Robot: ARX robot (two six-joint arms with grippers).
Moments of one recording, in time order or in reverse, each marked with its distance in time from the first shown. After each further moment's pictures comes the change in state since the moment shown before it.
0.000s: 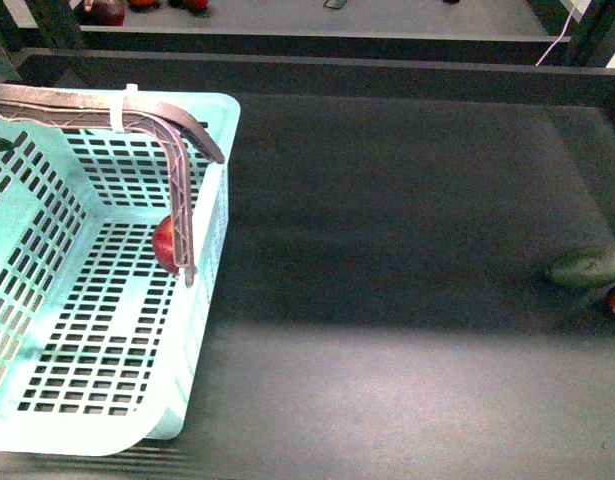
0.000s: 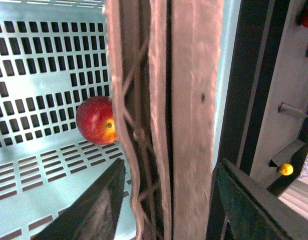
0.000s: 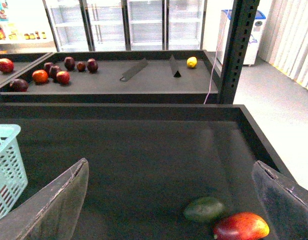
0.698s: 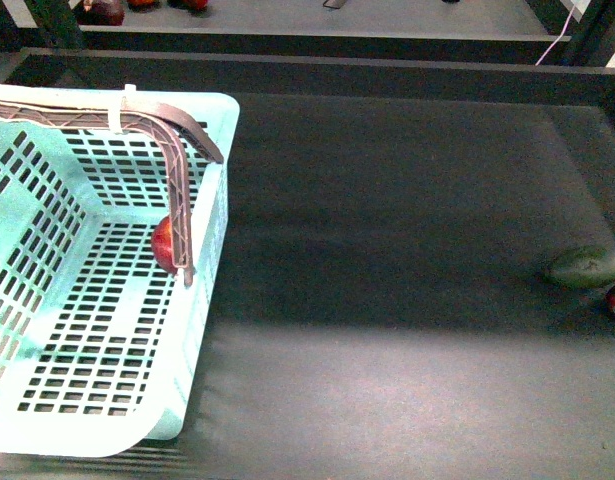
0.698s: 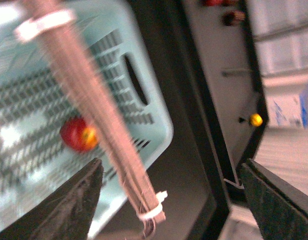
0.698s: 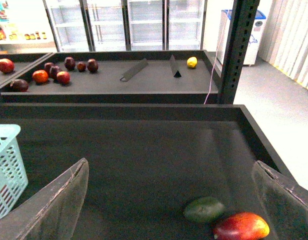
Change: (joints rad) left arm -0.017 -0.492 -0.249 0.061 -0.011 0.389; right arm 0.000 0.000 0.000 0.000 0.000 0.000
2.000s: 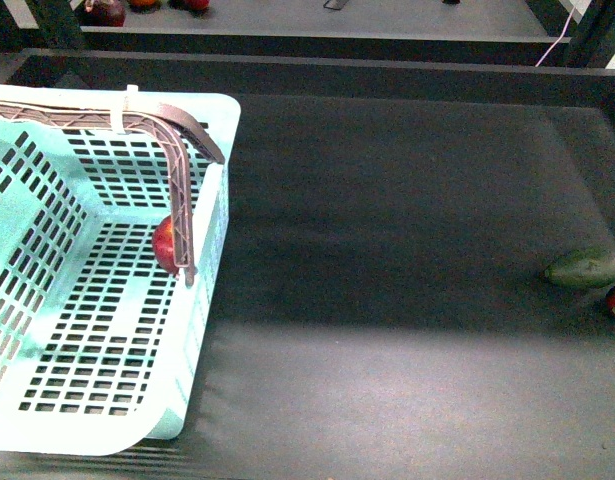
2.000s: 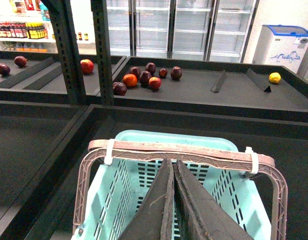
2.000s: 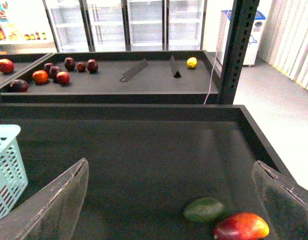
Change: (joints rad) left arm 0.092 -0.857 -0.710 0.388 0.087 1.162; right arm 0.000 0.000 0.000 0.000 0.000 0.000
